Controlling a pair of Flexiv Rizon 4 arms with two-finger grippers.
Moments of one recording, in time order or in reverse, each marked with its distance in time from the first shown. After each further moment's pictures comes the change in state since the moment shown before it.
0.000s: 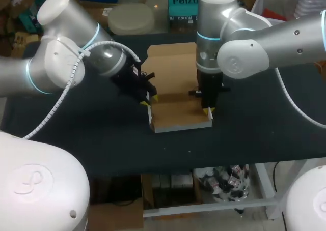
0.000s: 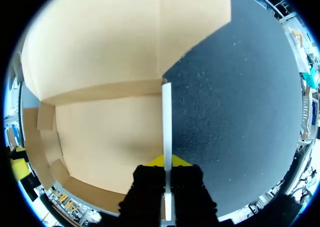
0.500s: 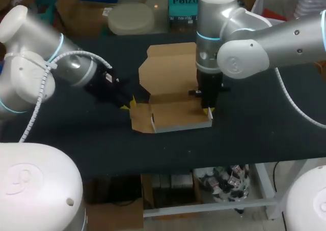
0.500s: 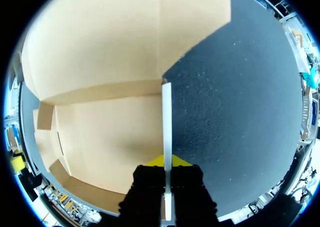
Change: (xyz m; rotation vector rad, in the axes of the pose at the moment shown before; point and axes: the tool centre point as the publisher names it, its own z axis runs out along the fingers) left arm -0.054 0.018 -0.039 0.047 0.070 -0.043; right arm 0.000 0.000 0.000 0.000 0.000 0.000
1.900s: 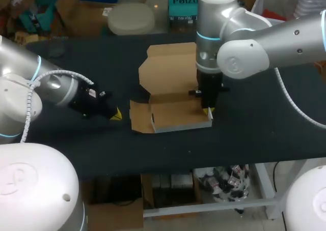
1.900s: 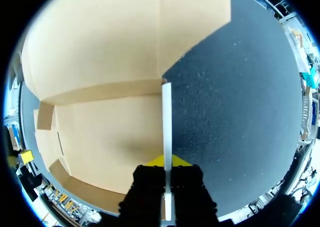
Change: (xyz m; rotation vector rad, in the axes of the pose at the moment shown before) left arm -0.055 0.010 0.004 0.027 0.070 -0.043; right arm 0.000 0.000 0.000 0.000 0.000 0.000
